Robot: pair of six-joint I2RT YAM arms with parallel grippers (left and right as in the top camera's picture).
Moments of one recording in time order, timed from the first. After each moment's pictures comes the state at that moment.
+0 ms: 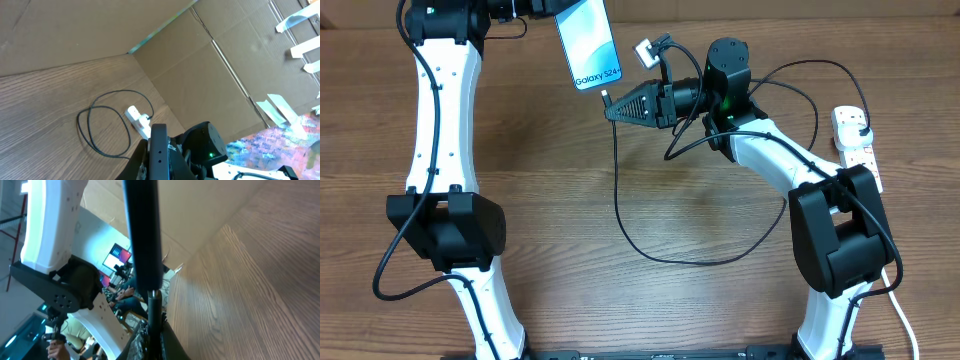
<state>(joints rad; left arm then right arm) 0.01 2.17 2.34 -0.62 1.27 -0.46 0.37 2.03 1.39 0.70 -1.37 0.94</state>
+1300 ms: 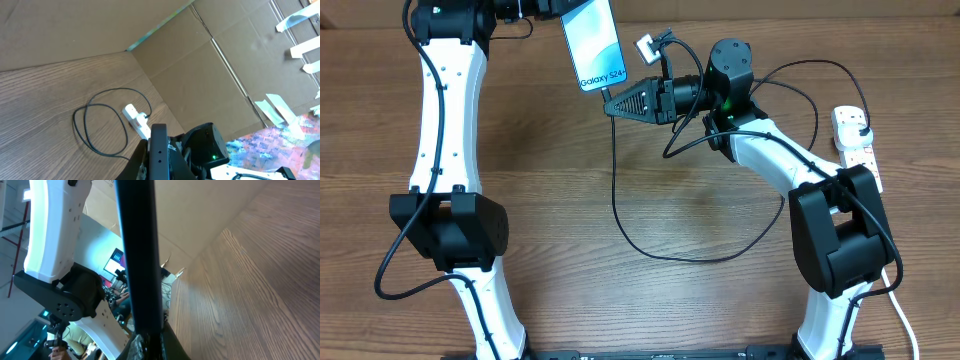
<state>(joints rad) 0.00 2.17 2.34 -0.63 1.26 -0.47 0.37 2.03 1.39 0.76 -1.35 1.01</state>
